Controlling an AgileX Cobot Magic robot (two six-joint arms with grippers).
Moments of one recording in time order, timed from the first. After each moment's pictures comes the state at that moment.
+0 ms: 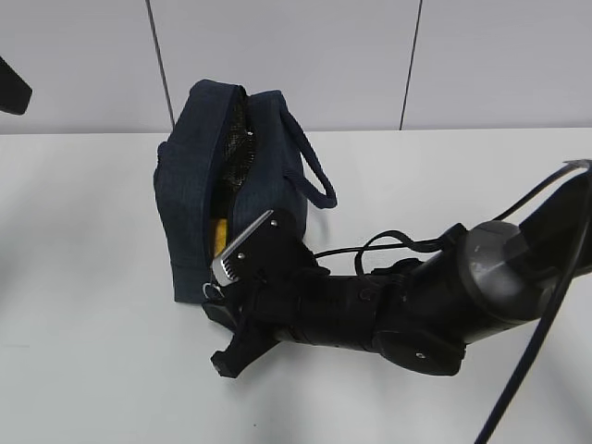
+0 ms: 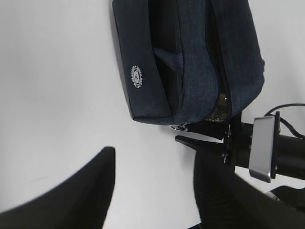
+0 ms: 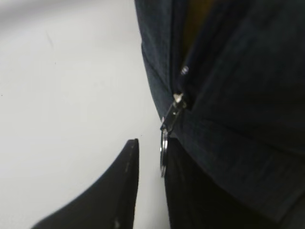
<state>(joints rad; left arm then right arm) -0.06 1.29 -1.29 -0.40 1.14 0.19 0.70 2.07 -0.91 -0.47 -0.62 0.17</state>
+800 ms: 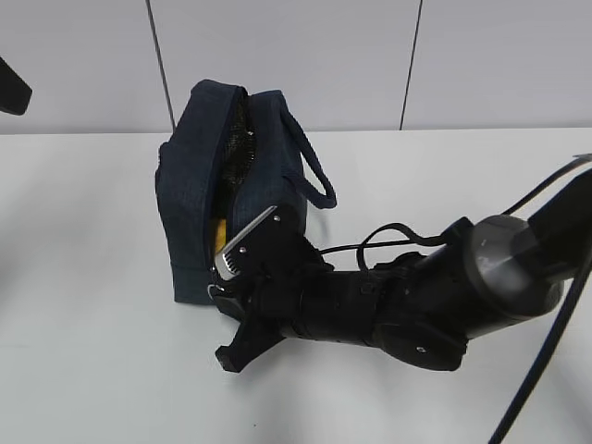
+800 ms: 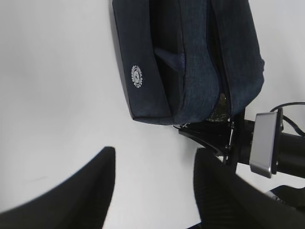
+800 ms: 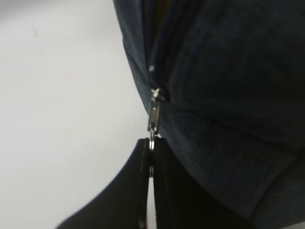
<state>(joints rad) -0.06 1.29 -1.29 -0.40 1.14 0.19 0.70 2.05 -0.91 -0.45 -0.55 0.17</state>
